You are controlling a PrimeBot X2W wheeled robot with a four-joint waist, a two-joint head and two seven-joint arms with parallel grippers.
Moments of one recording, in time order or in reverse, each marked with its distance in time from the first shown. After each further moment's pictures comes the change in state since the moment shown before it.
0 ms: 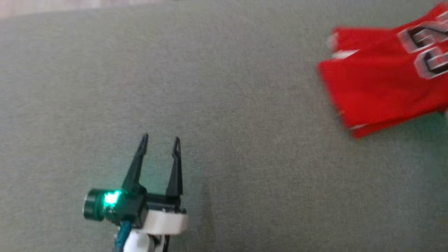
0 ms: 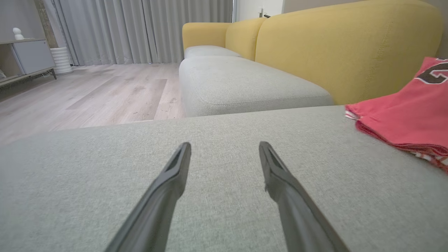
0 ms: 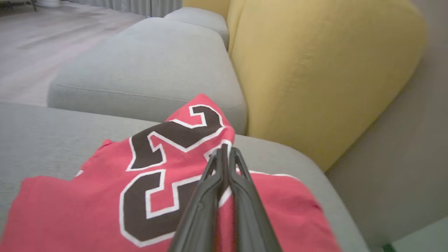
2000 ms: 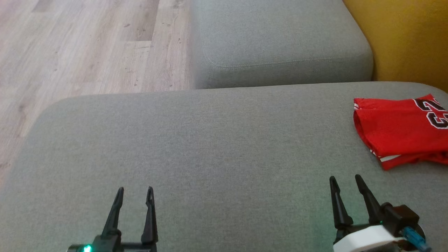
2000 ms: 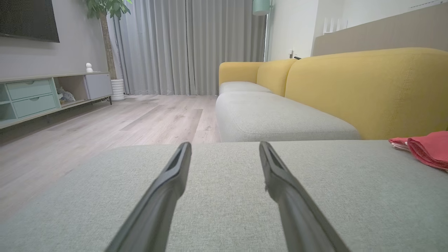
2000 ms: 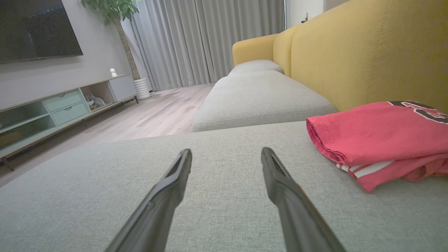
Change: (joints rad) left arm 0.210 -0.002 0.151 0.057 -0.024 -0.072 0.000; right arm 0.665 0.504 -0.015 -0.316 -0.093 0.000 -0.168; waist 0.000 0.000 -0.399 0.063
